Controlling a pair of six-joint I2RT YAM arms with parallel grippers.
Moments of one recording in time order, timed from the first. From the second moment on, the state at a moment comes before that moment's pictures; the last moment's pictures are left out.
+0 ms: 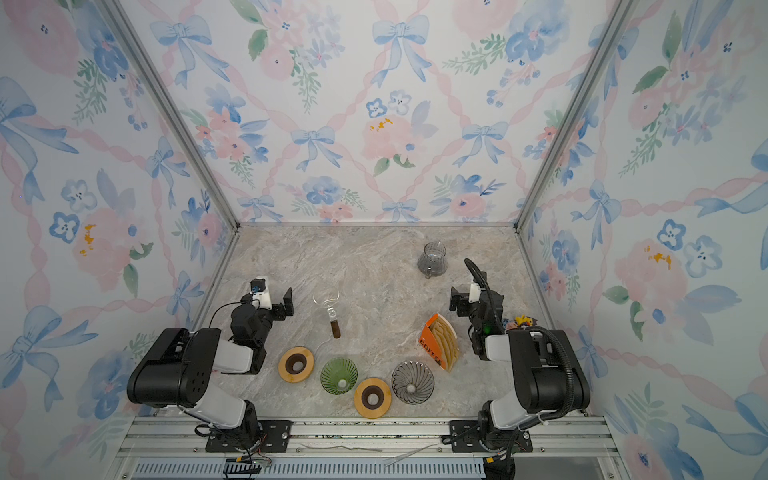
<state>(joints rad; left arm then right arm) -0.01 1.57 0.24 1.15 -0.01 0.03 0.01 1.54 0.38 0.81 -0.03 0.01</state>
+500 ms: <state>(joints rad) -0.01 1.57 0.23 1.15 -0.01 0.03 0.01 1.54 0.38 0.81 -0.04 0.01</state>
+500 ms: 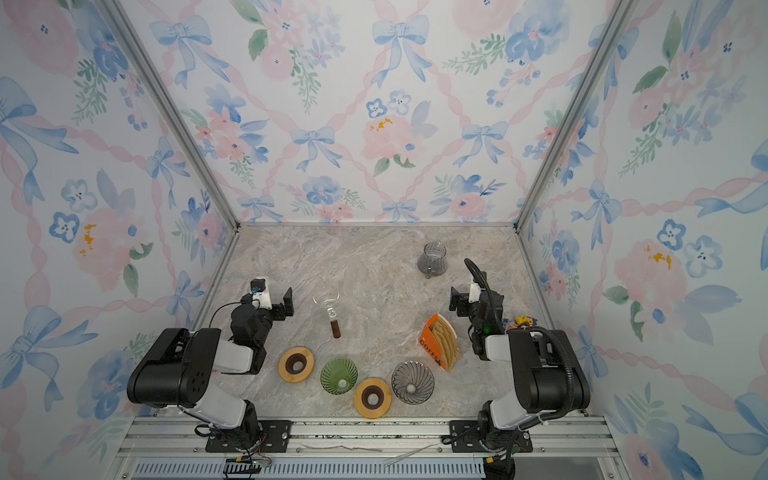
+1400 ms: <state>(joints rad) -0.21 1.19 0.47 0.56 -0.24 -0.03 0.04 1.15 0.53 0.34 0.03 0.09</state>
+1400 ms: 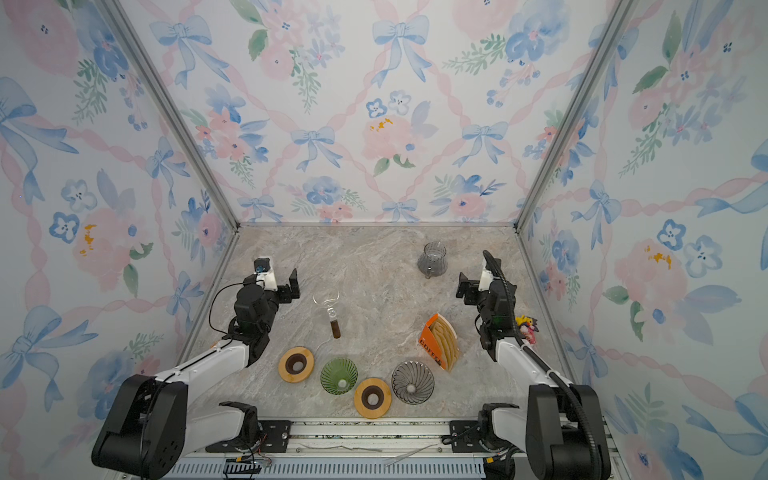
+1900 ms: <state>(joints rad) -0.43 1.02 0.68 -0.08 -0.27 -0.33 0.40 0.89 0.78 -0.33 0.20 0.32</state>
